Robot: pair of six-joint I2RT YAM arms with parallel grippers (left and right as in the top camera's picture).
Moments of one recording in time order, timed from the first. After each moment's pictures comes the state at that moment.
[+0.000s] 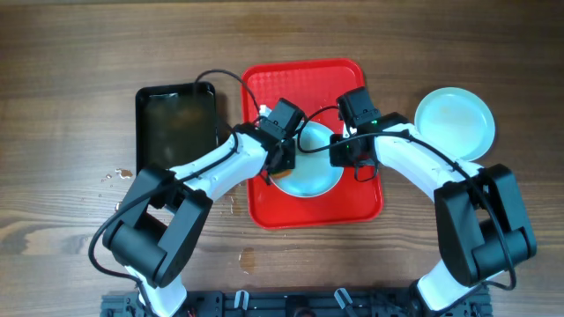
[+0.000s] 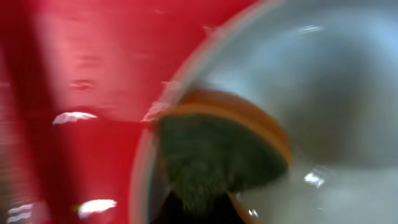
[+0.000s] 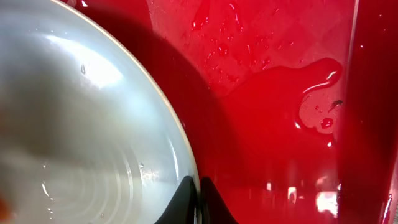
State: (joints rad) left arm -0.62 1.89 1.13 -0.54 -0.10 -0.56; right arm 0.37 1.80 1.03 -0.59 -0.06 0.38
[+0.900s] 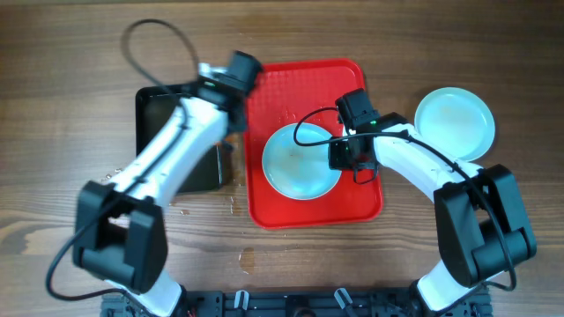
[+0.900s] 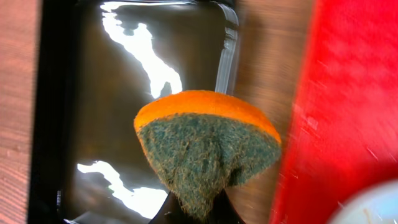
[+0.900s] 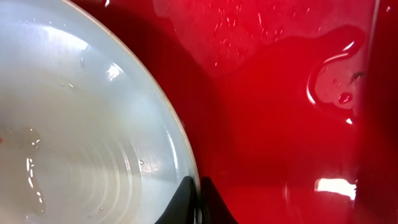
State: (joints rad) left arm -0.37 1.79 1.39 -0.94 -0.38 -0.55; right arm 0.38 1.80 1.04 -0.62 -0.08 0.40
